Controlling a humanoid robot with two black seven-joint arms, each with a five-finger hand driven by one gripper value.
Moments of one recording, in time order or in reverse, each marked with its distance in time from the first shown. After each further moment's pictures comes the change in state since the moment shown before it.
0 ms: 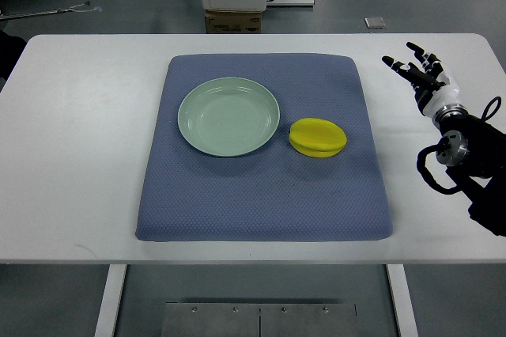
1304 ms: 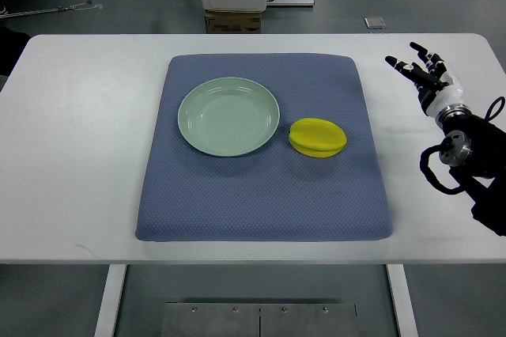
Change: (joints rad) left arm -0.003 0.000 -0.001 0.001 0.000 0.002 0.000; right arm -0.003 -0.009 0.000 0.000 0.000 0.000 0.000
